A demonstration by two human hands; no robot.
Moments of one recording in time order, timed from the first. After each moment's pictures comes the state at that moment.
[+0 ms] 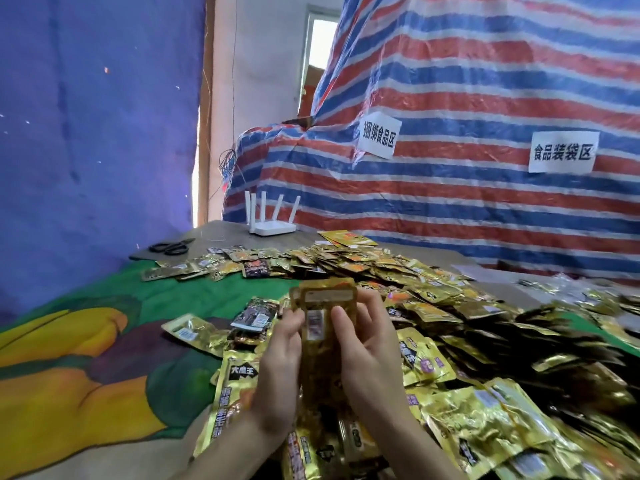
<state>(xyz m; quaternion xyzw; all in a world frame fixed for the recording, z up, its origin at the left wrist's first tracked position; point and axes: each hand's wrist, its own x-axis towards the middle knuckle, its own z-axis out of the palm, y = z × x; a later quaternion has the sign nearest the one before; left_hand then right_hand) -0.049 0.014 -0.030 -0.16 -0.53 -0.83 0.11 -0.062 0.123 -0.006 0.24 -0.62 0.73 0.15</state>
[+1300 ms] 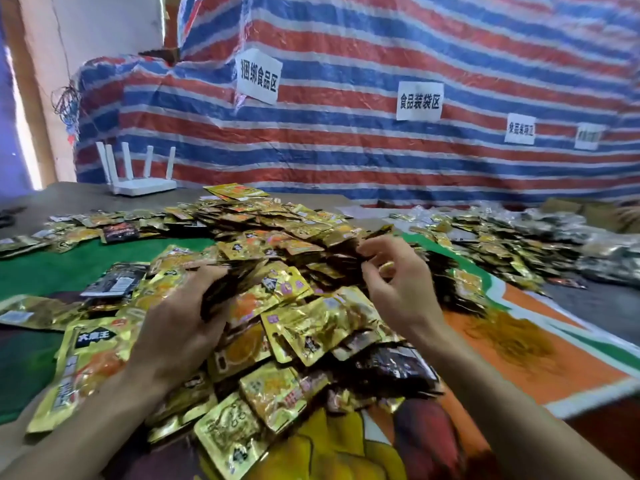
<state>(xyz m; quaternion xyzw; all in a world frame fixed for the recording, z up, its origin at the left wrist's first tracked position) -0.045 0.039 -0.037 -0.29 -0.80 -0.34 0.40 -0.014 0.319 0.024 0.10 -0.86 0.34 0.36</state>
